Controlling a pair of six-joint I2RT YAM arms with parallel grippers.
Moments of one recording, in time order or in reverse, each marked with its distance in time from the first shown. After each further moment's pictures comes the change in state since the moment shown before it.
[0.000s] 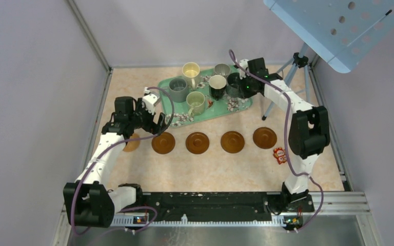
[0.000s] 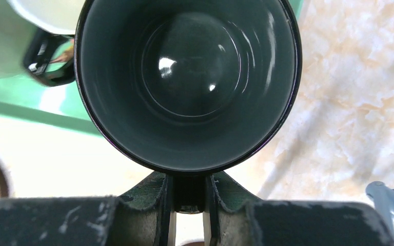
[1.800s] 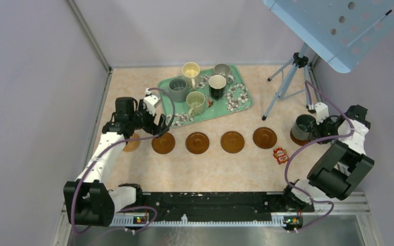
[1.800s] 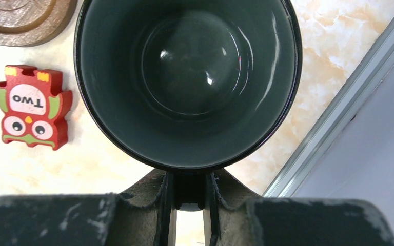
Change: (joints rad) left arm 0.000 0.007 0.000 -0.024 0.051 0.003; right arm -0.987 -0.505 -0.584 -0.321 -0.440 -1.001
